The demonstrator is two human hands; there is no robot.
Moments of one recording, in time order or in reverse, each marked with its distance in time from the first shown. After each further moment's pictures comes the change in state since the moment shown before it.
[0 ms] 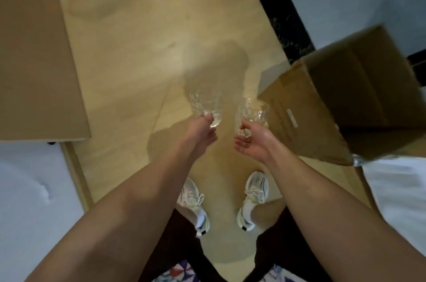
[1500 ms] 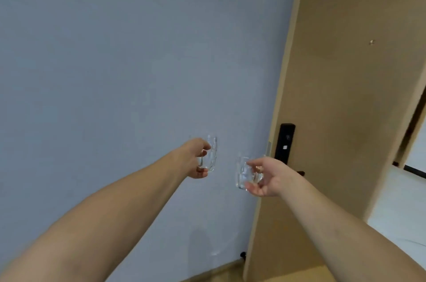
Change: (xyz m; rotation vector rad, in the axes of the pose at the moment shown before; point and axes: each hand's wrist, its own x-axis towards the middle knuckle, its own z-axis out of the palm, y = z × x) left_hand -0.725 -0.042 -0.210 -1.138 0.972 0.614; right_hand -0.650 0.062 0.289 -1.455 -1.070 -0.344
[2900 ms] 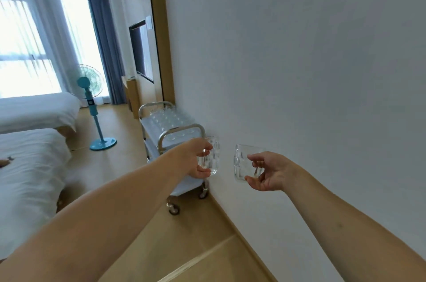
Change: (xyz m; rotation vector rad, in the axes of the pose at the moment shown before) left_hand -0.322 -0.146 -0.800 -0.607 1.159 -0.032; right_hand -0.098 0.295 0.903 -0.757 -1.142 0.325
